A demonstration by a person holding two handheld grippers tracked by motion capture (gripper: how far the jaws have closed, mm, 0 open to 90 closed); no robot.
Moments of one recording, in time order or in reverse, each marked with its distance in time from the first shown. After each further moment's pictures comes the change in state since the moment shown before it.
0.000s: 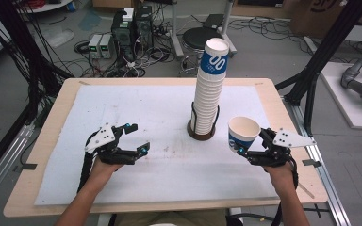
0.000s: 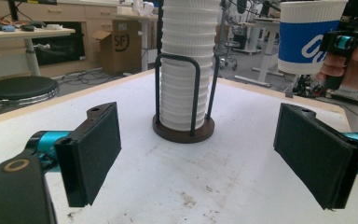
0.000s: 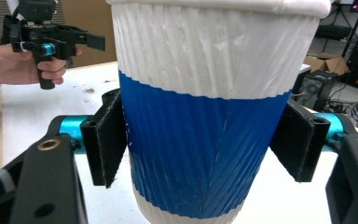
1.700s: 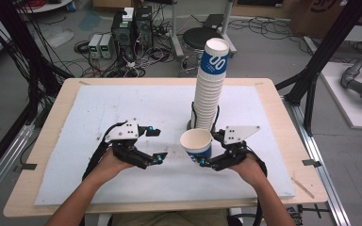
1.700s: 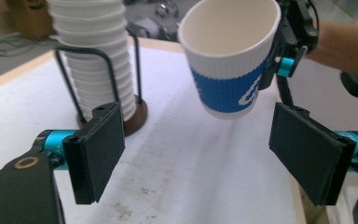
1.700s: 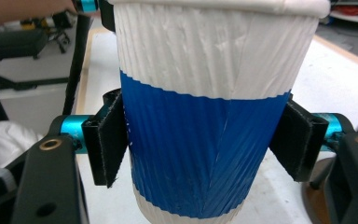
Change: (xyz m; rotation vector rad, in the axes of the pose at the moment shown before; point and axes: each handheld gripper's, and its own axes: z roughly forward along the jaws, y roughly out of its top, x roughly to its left) left arm -0.027 0.042 0.034 0.217 -0.252 0.075; right arm 0.042 0.018 0.094 0.203 0.369 -0.084
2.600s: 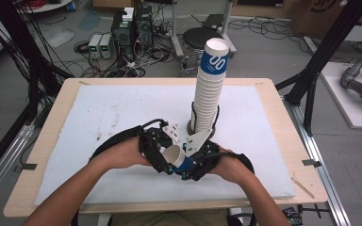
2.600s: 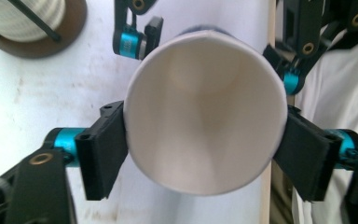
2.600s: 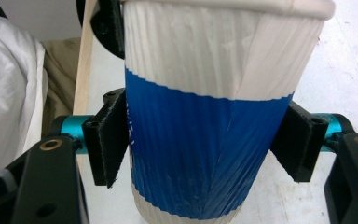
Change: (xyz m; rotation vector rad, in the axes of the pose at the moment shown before) left arm -0.020 0.060 0.064 0.746 -0.152 0.112; right arm 0.027 0.035 0.067 0.444 0.098 -0.200
